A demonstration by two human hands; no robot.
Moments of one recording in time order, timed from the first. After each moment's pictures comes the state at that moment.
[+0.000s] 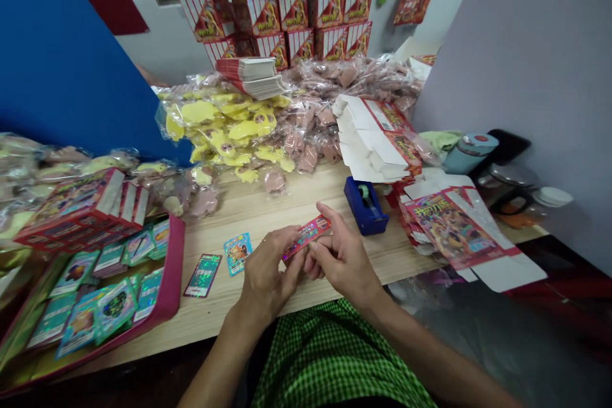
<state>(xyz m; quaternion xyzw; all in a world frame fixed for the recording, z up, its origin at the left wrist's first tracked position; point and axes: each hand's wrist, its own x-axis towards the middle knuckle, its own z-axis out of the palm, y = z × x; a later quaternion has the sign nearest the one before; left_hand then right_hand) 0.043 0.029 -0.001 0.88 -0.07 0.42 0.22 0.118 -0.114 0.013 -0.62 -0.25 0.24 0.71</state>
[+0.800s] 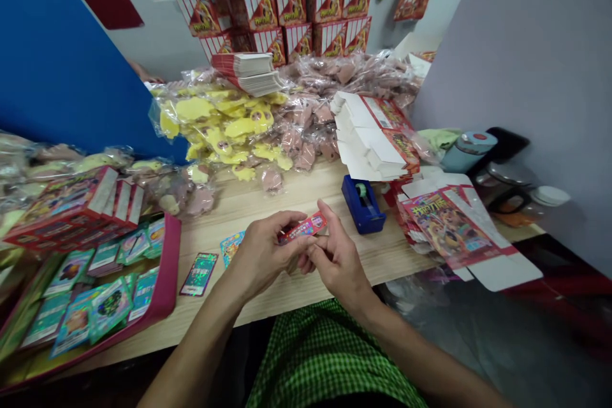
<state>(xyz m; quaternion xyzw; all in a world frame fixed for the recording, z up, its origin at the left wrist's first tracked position) 0.067 0.042 0.045 0.87 0.04 0.10 0.49 0.116 -0.110 -0.005 -0.59 -0.24 0.22 0.74</state>
